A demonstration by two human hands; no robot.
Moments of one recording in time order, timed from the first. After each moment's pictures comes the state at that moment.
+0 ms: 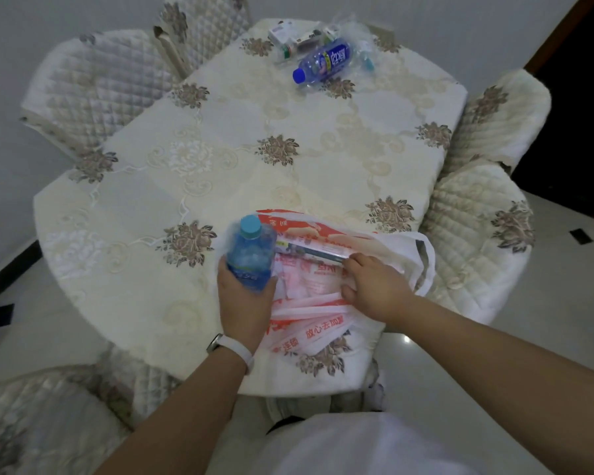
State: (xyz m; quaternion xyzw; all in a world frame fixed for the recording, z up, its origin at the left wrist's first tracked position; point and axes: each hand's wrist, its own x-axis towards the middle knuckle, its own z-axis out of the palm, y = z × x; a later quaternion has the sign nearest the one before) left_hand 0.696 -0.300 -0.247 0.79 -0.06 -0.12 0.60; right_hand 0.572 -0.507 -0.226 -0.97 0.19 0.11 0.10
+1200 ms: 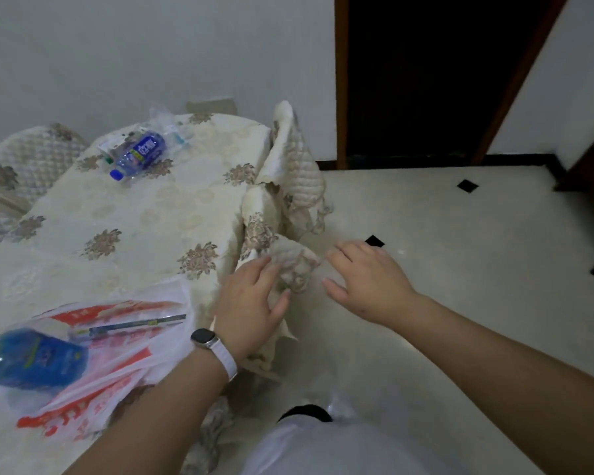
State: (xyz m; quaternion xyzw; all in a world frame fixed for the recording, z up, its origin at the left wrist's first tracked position) left_hand 0.390 -0.590 -0.150 0.76 -0.62 0.06 0.20; right_hand 0.200 -0.729 -0.138 -0.95 0.29 -0.12 0.06
